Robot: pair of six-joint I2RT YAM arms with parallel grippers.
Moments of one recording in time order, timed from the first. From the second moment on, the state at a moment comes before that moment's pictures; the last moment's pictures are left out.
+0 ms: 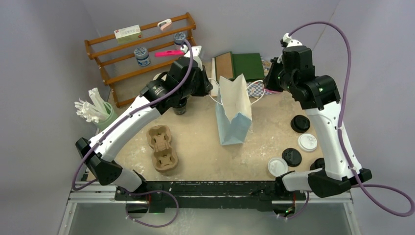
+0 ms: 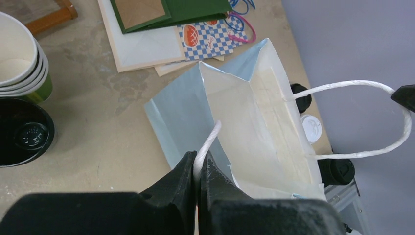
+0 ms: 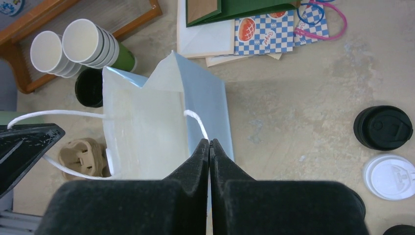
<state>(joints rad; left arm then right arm) -0.76 1.50 1.67 -0.66 -0.13 -0.58 0.38 1.34 1.86 -1.14 0.16 0.42</state>
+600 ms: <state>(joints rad) -0.73 1.57 1.80 -0.71 -0.19 -0.51 0.38 1.44 1.91 -1.13 0.16 0.43</state>
